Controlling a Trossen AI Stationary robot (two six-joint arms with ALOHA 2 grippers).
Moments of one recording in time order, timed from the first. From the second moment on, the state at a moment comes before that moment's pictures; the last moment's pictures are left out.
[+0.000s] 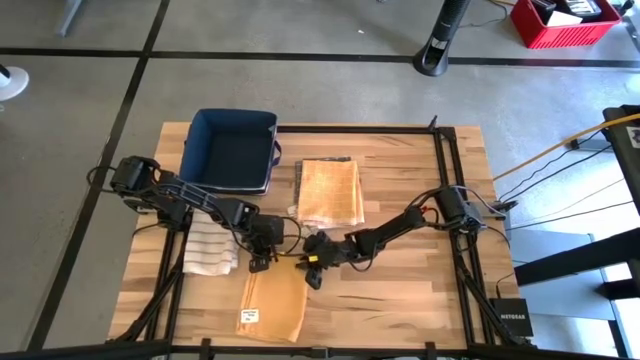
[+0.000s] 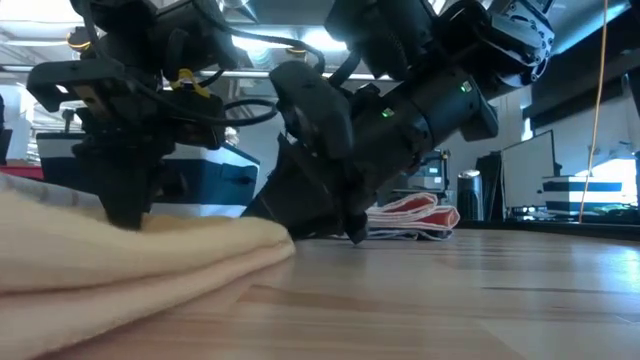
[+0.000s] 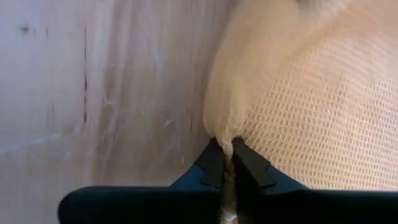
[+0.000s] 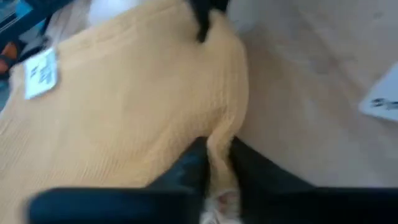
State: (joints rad) left arm -0.17 1.60 0.73 -0.32 0.25 -0.39; right arm 0.31 2.19 1.14 0.41 0.09 0.64
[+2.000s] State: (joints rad) left arm 0.09 1.55 1.28 -0.42 -0.25 -0.10; right arm 0.00 1.45 1.14 -0.50 0.40 0.08
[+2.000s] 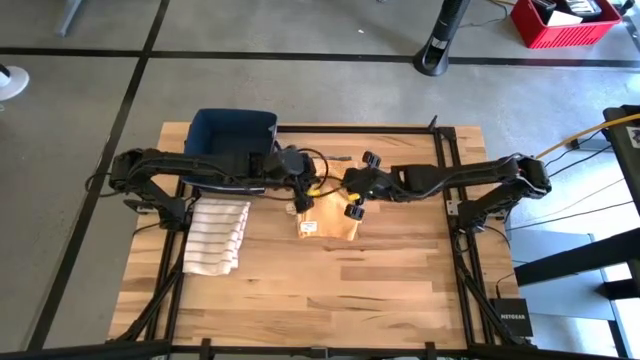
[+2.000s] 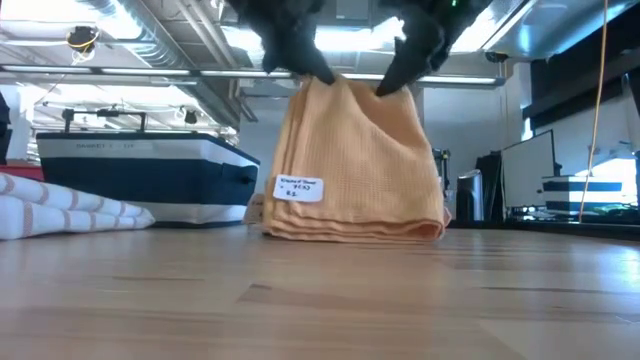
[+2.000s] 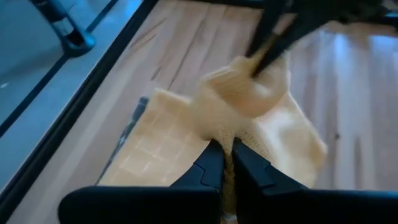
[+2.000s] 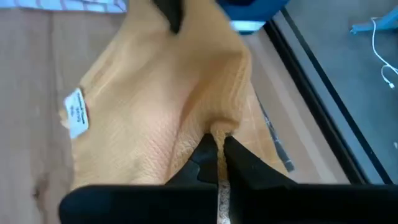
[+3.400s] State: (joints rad) left arm 0.31 1.80 1.35 -0.45 -0.37 0.06; right arm -0.30 1.64 1.02 -0.26 0.37 -0.16
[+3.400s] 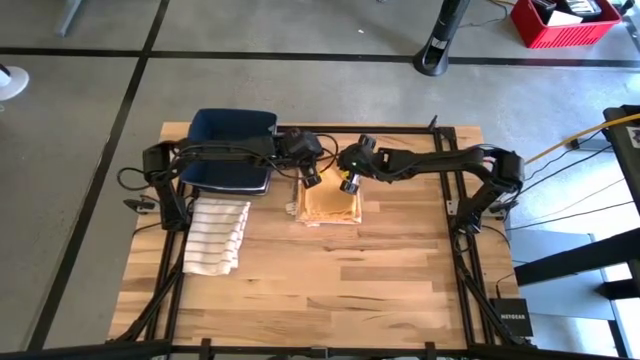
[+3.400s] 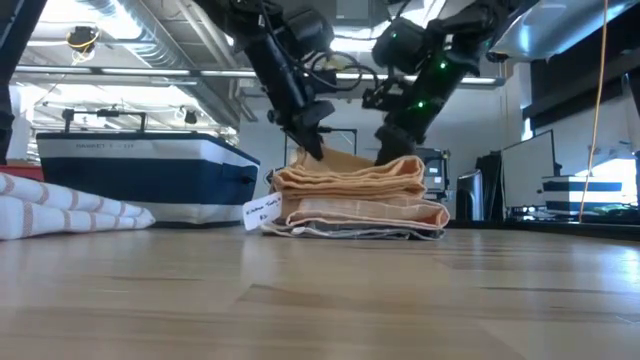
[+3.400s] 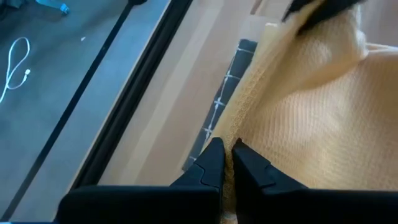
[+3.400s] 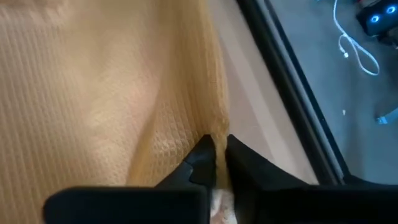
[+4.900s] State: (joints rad) left arm -0.47 1.52 0.95 -1.21 -0.21 -1.33; right arm 0.32 1.45 0.95 -0.41 0.27 0.20
